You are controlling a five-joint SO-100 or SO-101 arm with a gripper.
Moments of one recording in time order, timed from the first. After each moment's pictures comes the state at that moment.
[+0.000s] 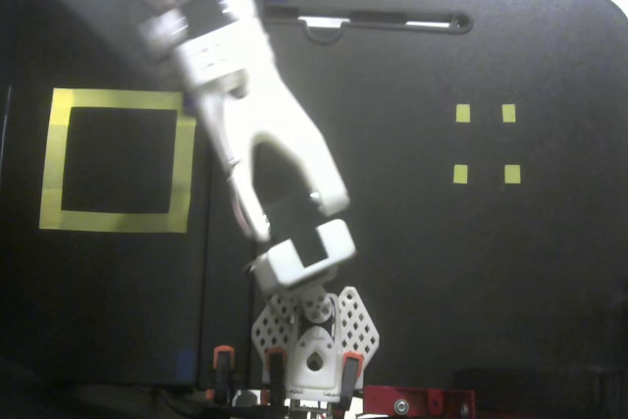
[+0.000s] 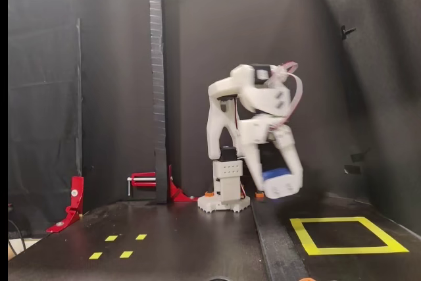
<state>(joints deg) -32.3 95.7 91.0 88.0 -61.0</state>
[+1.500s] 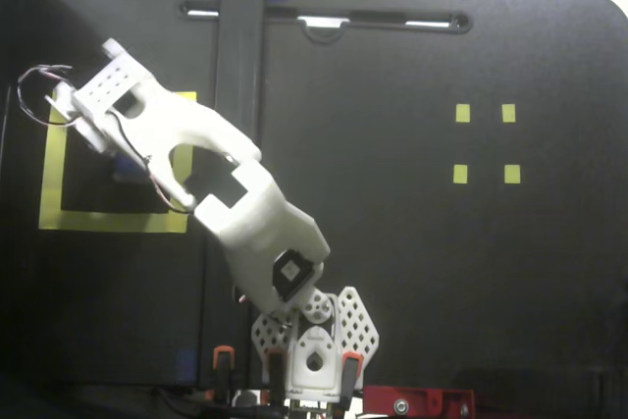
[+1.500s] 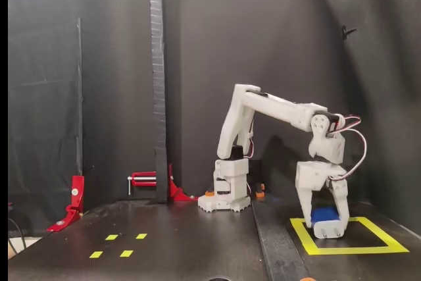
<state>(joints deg) -49.4 68.4 88.0 75.6 -40.1</state>
